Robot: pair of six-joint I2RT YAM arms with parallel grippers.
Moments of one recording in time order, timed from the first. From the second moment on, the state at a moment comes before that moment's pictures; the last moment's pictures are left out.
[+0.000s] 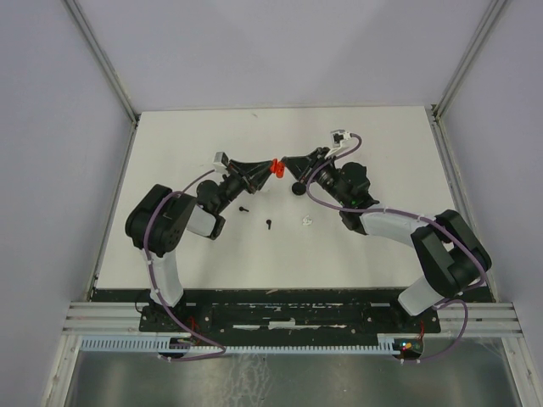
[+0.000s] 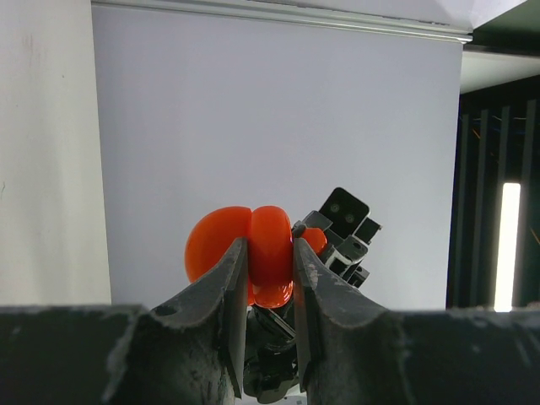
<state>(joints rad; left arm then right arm) -0.39 1.92 0.64 1.53 0.39 -1.82 0.56 1.57 0.77 0.91 -0.18 0.71</state>
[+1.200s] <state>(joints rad) -0.40 1.93 0.65 1.53 0.39 -1.82 0.56 1.62 0.73 1.03 -0.21 0.72</state>
